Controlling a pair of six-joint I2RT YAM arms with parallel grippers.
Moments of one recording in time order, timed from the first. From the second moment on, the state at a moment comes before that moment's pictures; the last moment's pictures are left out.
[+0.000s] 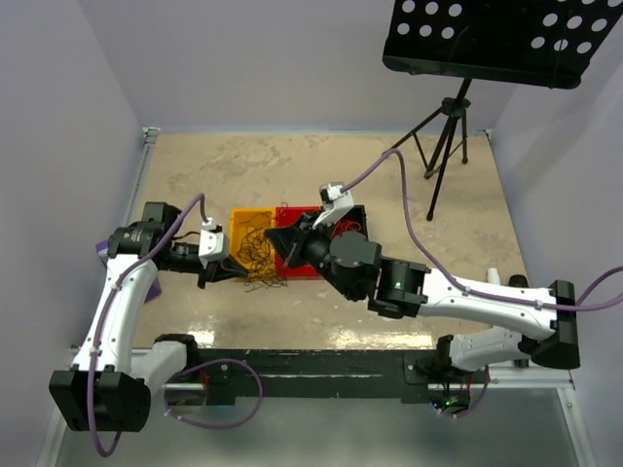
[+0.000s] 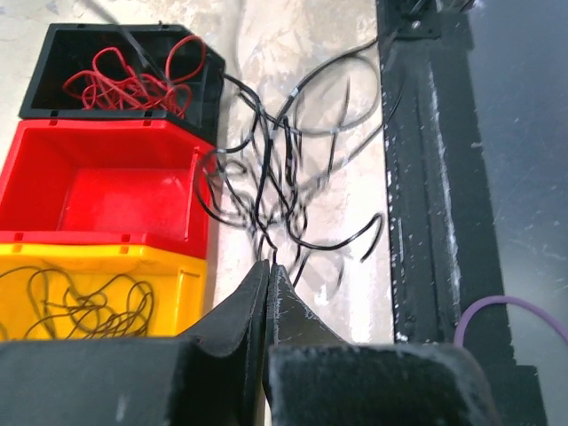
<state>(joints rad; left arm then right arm) -0.01 1.03 0.98 -1.30 1.21 1.33 1.31 1.28 1.17 0.03 0.56 0.71</state>
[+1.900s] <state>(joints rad) -0.01 0.80 0.99 -1.17 0.99 1.26 1.29 1.26 1.65 -0.19 0.81 0.38</state>
